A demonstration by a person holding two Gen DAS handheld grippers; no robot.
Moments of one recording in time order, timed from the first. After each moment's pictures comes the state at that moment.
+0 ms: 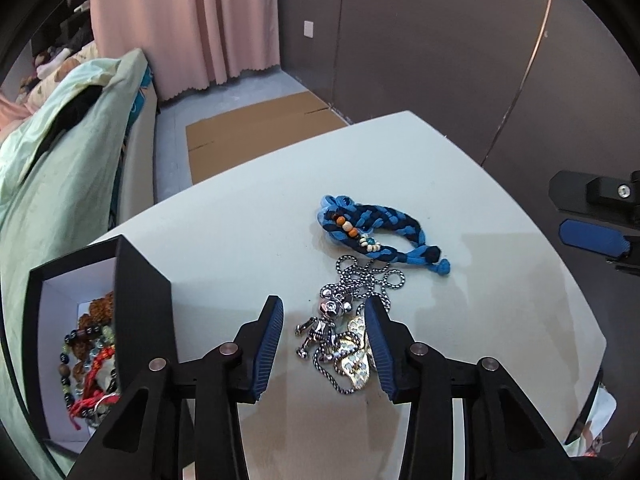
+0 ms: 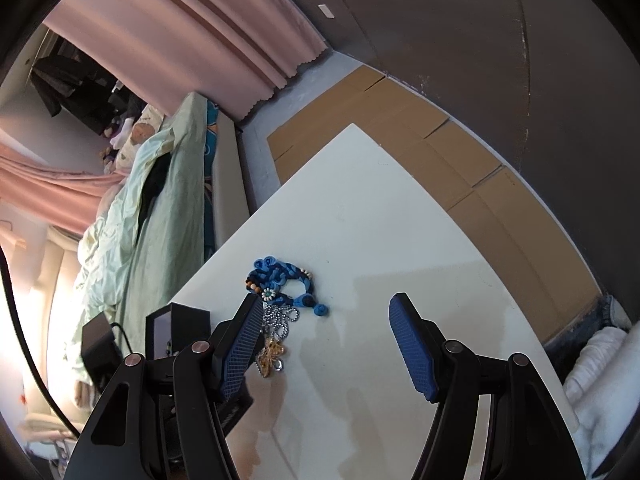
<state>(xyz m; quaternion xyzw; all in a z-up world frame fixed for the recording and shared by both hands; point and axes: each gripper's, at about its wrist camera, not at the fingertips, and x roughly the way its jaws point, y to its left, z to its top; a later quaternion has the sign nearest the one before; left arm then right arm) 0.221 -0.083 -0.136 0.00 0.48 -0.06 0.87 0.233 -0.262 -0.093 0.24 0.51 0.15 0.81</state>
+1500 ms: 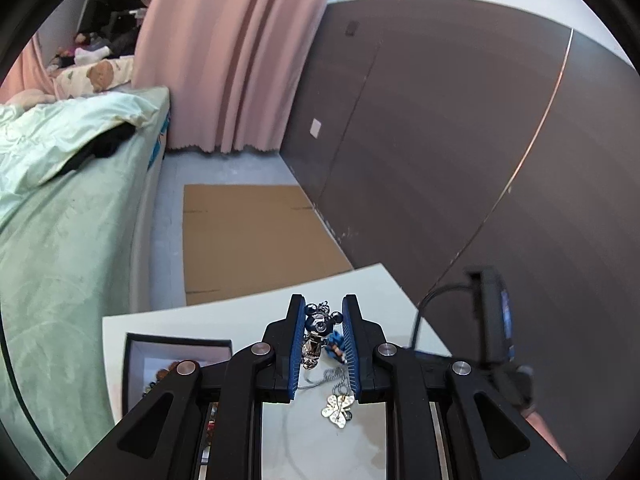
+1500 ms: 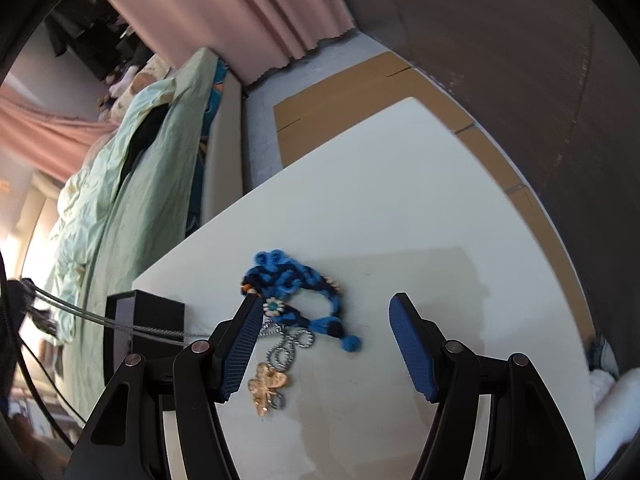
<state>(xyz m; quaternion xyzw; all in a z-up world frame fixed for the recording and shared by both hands) 0.181 -0.009 0.000 -0.14 0.33 -0.08 0.93 0.268 -0.193 -0.121 0.14 0.53 0.18 0.82</state>
